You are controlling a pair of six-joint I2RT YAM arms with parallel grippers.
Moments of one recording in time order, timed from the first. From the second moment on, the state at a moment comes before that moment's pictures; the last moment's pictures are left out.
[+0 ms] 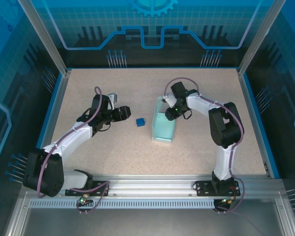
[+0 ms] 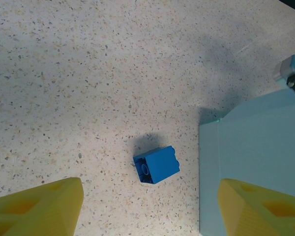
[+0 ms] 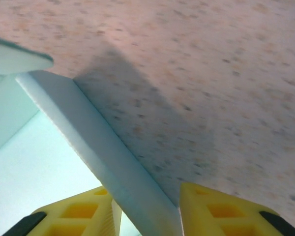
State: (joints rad) left arm -0.26 1.30 0.79 -0.21 0.24 -0.51; right arm 0.36 1.98 1.39 -0.68 -0.17 -0.21
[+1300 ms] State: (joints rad) left arm -0.33 1.46 0.80 -0.20 0.24 -0.50; right arm 0.10 1.68 0.97 -0.47 -0.50 0.14
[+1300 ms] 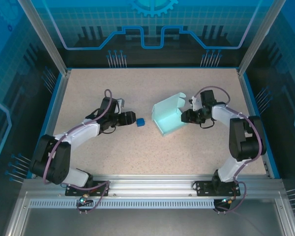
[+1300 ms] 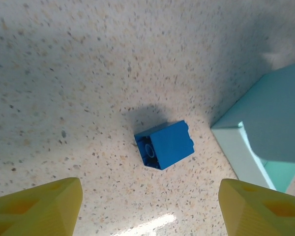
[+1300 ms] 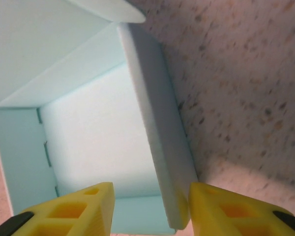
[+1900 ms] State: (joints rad) left arm -0.41 1.68 0.94 -0.34 0.17 -0.29; right arm 0.11 1.45 0.87 -0.44 -0.47 0.18
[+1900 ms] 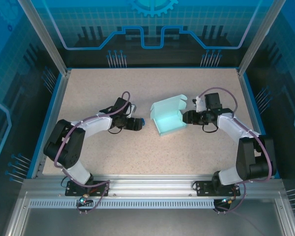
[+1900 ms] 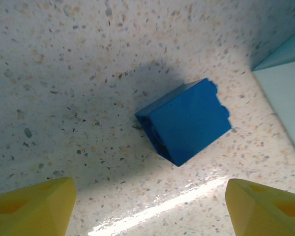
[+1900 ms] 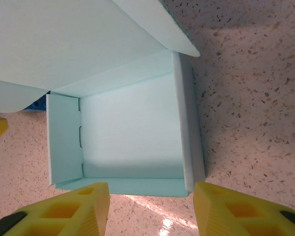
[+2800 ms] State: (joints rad) left arm -0.43 1.90 1.21 -0.46 0.12 -0.17; right arm 0.11 1.45 0.87 -0.44 -0.48 0.18
